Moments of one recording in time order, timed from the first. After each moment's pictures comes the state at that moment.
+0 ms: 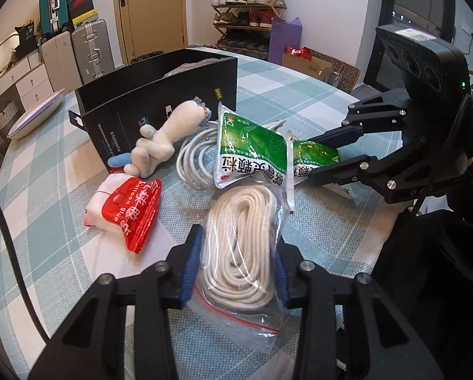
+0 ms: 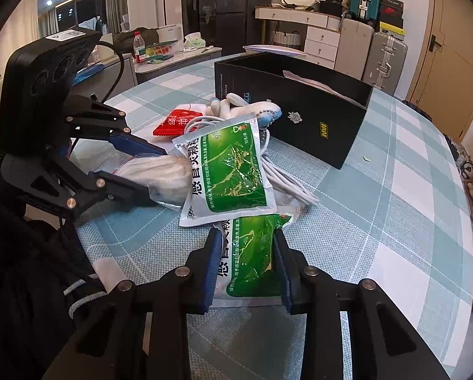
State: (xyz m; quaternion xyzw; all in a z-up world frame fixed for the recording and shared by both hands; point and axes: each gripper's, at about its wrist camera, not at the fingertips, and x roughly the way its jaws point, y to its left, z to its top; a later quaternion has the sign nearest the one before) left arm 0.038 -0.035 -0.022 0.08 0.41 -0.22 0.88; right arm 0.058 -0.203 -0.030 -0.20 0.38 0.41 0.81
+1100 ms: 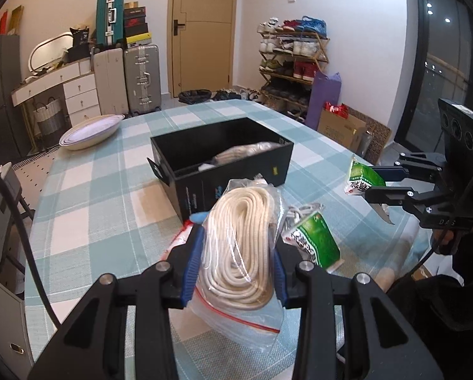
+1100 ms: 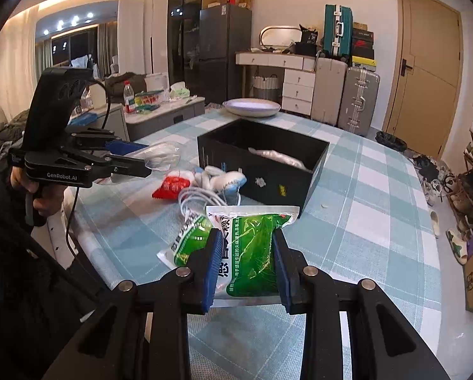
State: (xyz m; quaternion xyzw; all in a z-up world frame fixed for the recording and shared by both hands) left arm 0.030 0.008 0.041 0.01 0.33 -0.14 0.94; right arm 0.045 -0.237 0.030 -0.14 0.28 0.39 0.87
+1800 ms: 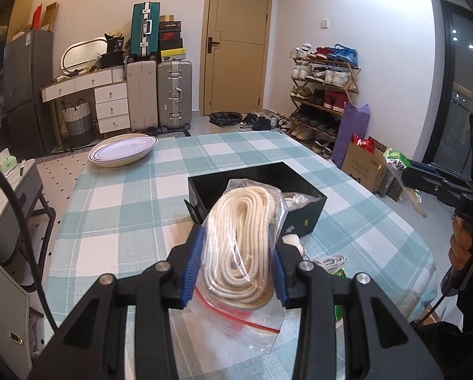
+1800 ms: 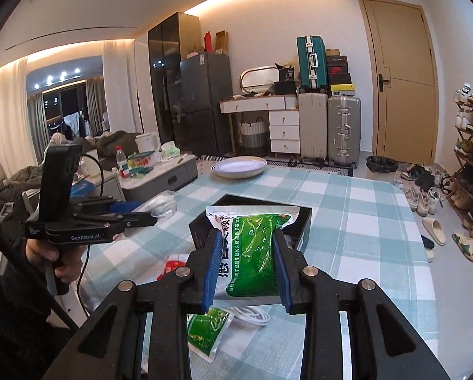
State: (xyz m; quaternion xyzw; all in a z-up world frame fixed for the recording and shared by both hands) left arm 0.056 0.028 0.070 -0.02 0.29 -0.07 0.96; right arm 0.069 -0.245 0.097 -0.03 0.21 0.38 0.90
